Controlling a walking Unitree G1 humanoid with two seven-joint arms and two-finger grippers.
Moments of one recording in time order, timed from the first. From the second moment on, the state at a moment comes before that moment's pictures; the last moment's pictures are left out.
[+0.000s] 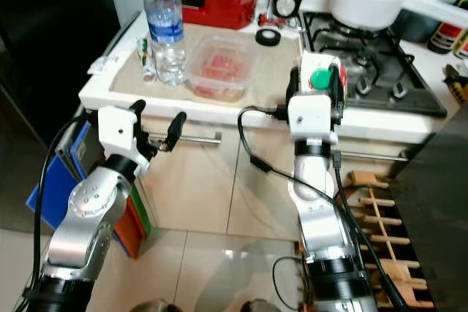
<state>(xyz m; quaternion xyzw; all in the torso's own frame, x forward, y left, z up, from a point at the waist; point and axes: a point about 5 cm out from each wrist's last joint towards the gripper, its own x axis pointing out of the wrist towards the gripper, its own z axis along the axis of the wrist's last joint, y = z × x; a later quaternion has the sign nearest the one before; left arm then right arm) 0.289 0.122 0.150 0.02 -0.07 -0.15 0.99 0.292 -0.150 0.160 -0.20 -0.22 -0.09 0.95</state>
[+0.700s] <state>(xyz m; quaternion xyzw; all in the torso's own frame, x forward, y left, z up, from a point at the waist) 0.300 0.133 0.133 0.04 -0.04 -0.12 0.99 0.283 -0.158 0.101 -0.08 -0.02 -0.05 1.00</state>
